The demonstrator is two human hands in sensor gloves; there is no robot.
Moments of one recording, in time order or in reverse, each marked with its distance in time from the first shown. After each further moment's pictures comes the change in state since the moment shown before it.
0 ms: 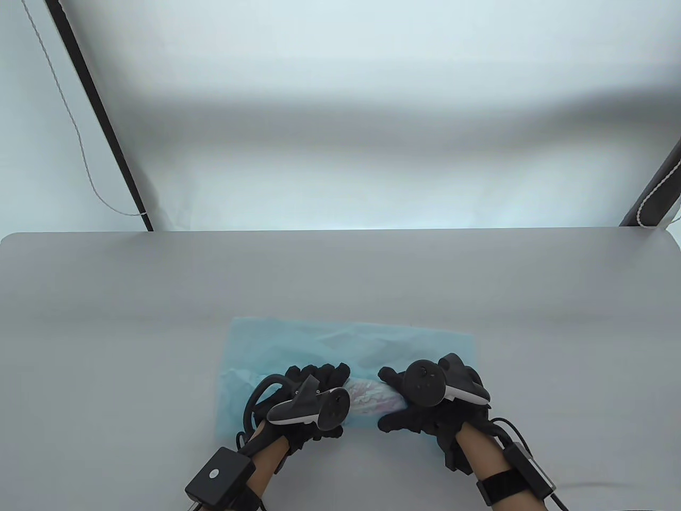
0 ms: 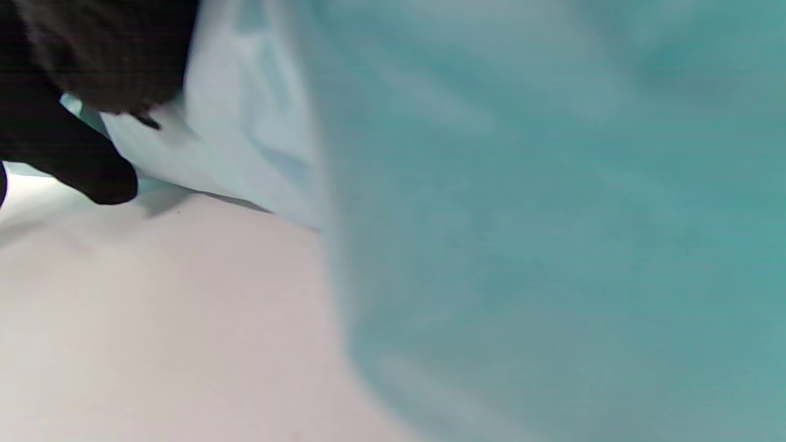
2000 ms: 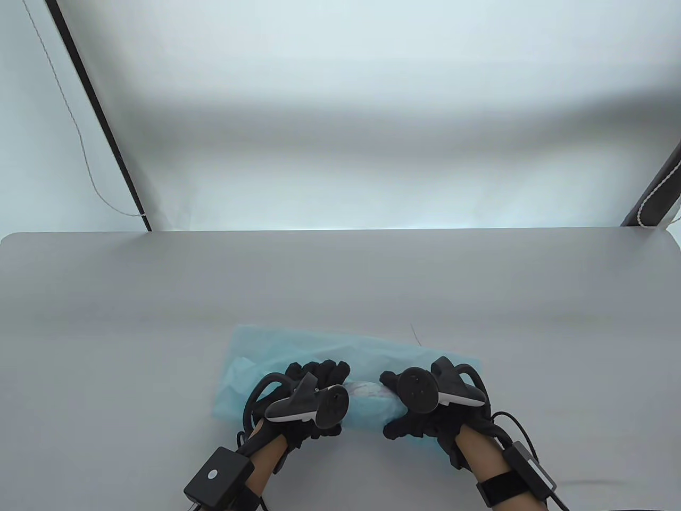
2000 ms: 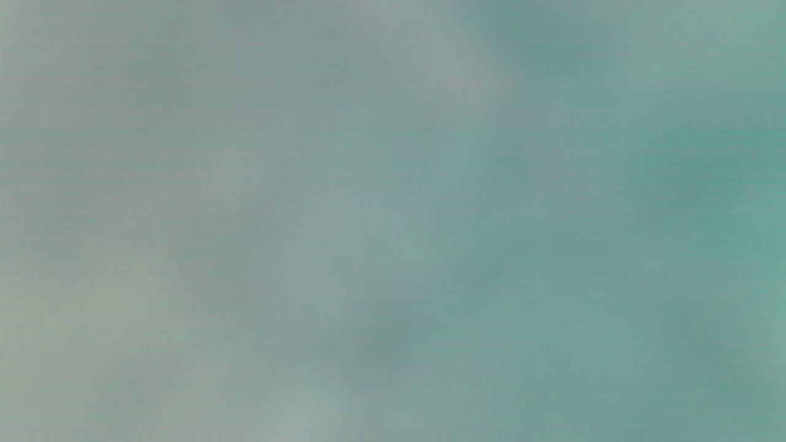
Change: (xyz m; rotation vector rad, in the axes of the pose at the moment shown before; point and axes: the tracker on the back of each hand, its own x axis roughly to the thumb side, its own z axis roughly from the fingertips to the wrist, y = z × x) left_hand 0.001 0.003 0.004 0.013 -0.059 0.012; right_hand 0.009 -0.004 0.004 0.019 -0.016 0.137
